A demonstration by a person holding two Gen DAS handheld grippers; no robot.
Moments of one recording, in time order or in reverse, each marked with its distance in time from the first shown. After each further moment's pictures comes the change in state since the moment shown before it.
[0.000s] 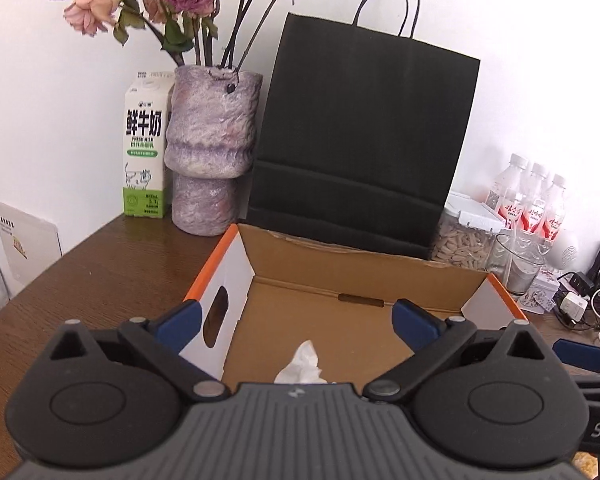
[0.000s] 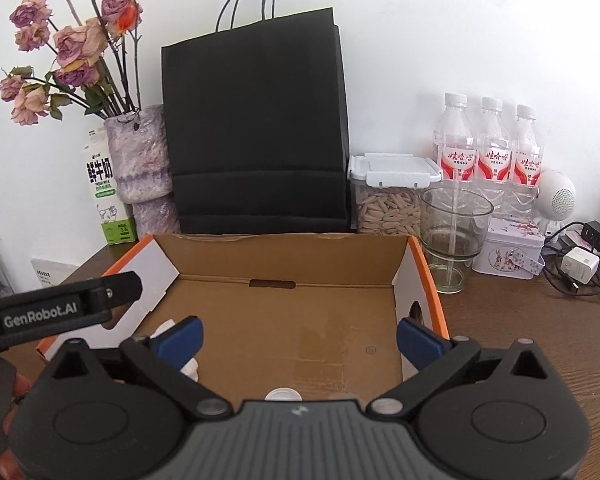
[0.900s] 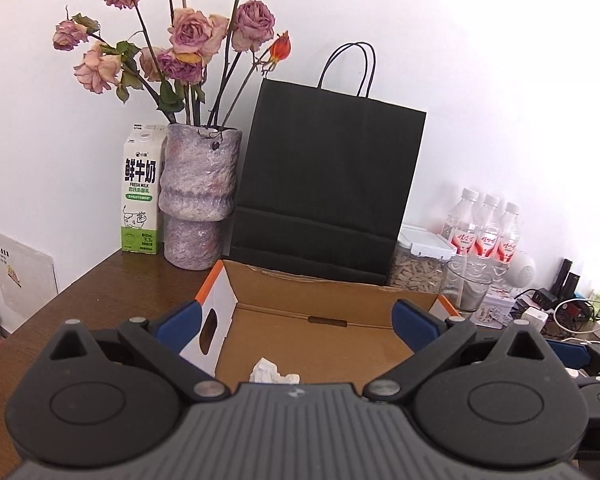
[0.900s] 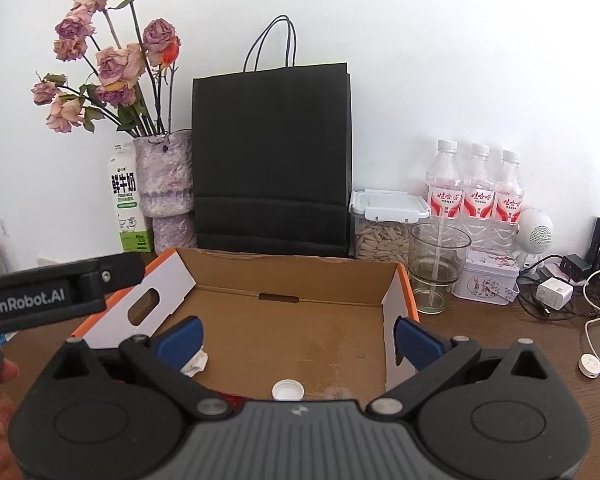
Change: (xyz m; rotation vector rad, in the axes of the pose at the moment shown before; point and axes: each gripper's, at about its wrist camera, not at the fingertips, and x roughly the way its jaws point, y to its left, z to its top) left arm -0.079 -0.008 -0.006 0.008 -0.114 -0.072; right arm -0.072 0.016 -0.012 -0.060 -0.092 -0.022
